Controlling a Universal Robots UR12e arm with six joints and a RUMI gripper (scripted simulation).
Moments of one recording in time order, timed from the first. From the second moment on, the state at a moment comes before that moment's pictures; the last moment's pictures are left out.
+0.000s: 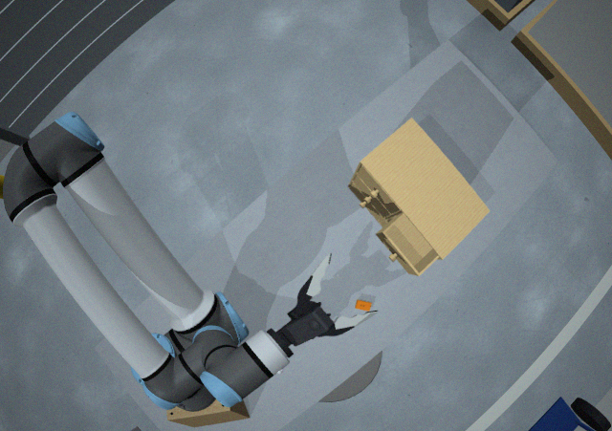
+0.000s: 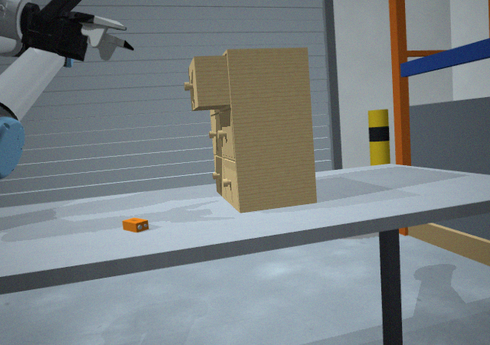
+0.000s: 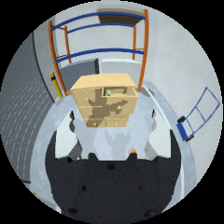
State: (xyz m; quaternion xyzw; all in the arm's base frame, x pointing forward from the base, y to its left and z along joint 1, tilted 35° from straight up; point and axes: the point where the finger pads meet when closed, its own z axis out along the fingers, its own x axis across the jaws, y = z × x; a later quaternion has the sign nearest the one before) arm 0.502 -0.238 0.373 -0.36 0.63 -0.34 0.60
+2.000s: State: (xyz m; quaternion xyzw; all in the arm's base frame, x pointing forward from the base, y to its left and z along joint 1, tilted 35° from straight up) arm 0.497 -0.234 0.368 -0.35 0.63 -0.34 0.60
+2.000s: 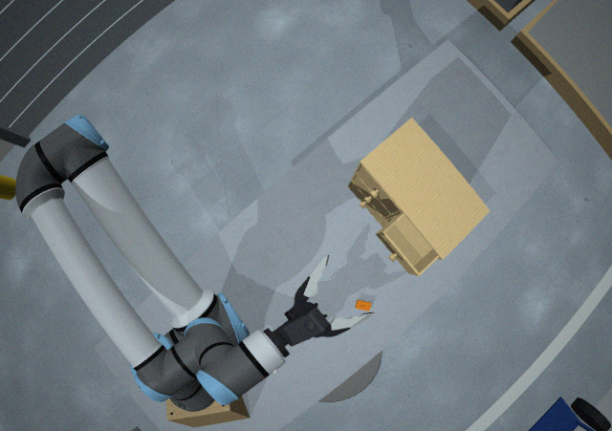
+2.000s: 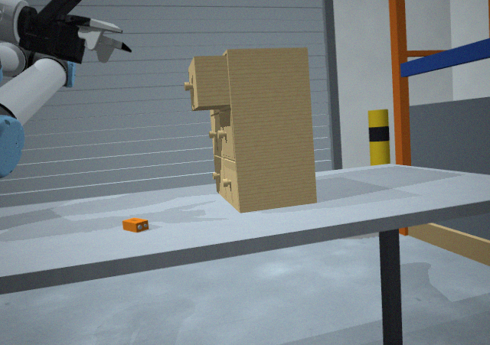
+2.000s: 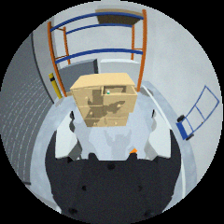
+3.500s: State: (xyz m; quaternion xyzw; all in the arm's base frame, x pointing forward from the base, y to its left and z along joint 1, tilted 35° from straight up) arm 0.495 -0.235 0.377 -0.39 0.69 -0.31 0.53
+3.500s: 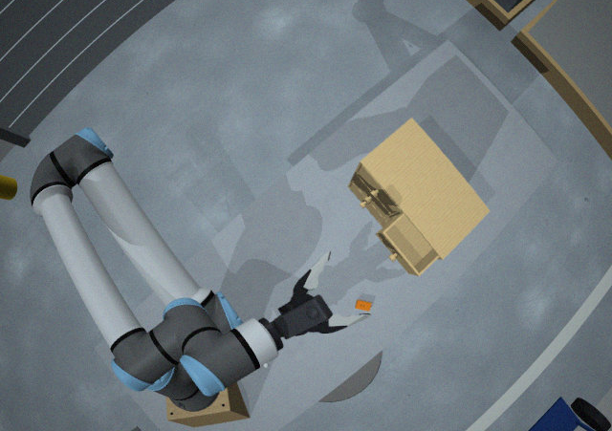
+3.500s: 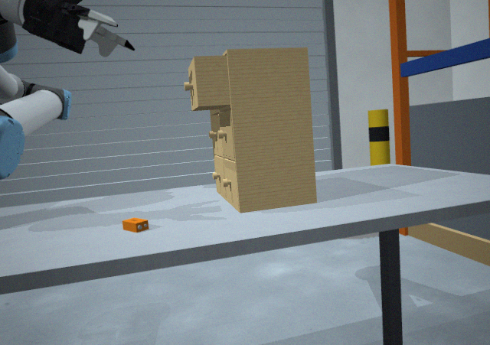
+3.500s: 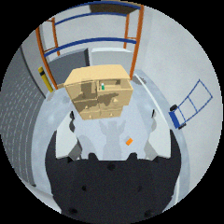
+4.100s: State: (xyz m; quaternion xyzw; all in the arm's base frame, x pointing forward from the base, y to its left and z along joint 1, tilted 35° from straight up) arm 0.490 -0.245 0.386 -0.52 0.71 -0.14 0.45
